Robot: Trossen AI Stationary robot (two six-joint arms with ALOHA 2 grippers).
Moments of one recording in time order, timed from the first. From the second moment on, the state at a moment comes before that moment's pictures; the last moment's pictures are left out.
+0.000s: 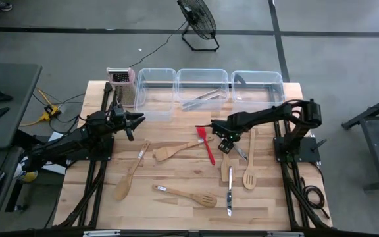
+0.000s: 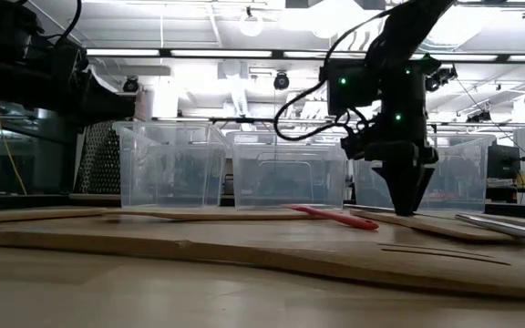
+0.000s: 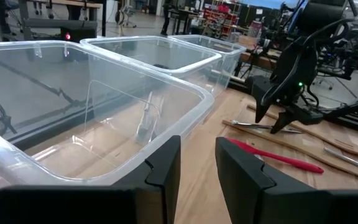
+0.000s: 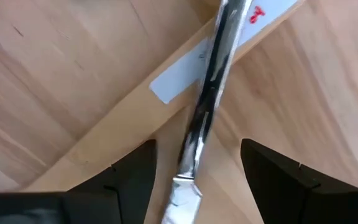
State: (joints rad) left arm 0.44 0.10 0.05 0.02 0.01 -0.19; right arm -0.15 1.73 0.95 -0.78 0.05 0.52
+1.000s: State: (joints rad) left arm 0.44 0.10 0.05 0.02 0.01 -0.19; right arm -0.14 1.73 0.95 -0.78 0.04 0.51
